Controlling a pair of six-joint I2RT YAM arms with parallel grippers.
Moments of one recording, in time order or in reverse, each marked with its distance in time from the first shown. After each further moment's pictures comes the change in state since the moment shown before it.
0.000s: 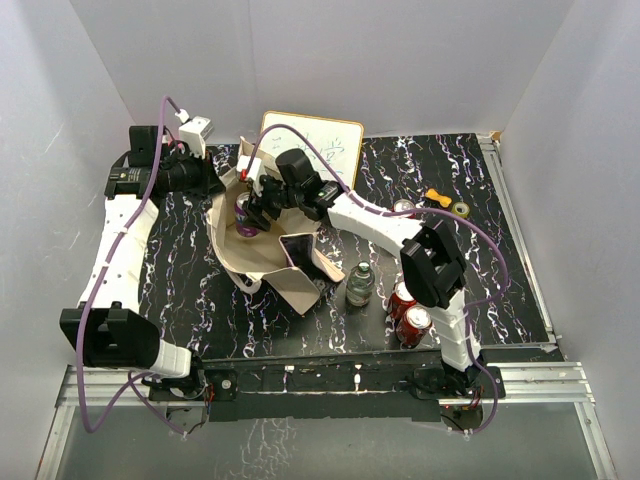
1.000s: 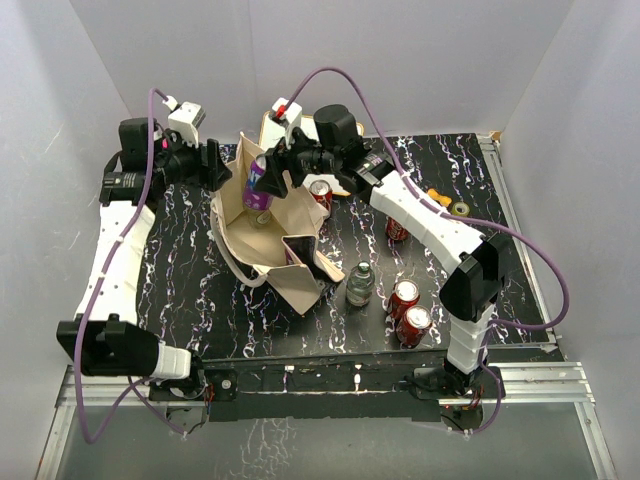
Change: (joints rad) left arm 0.000 -0.080 -0.037 0.177 -0.013 -0.038; right arm -0.089 -0.227 0.101 -0.204 -0.034 0.336
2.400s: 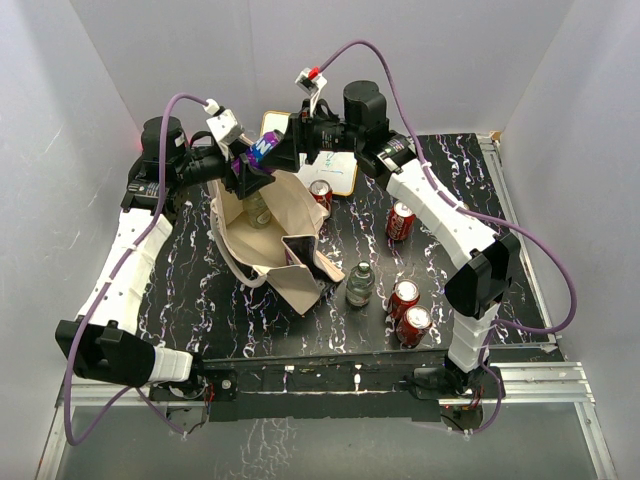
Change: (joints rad) left arm -0.163 -0.006 -0.060 0.300 0.416 0.150; right arm -0.098 -0.006 0.062 0.116 -0.230 0.320
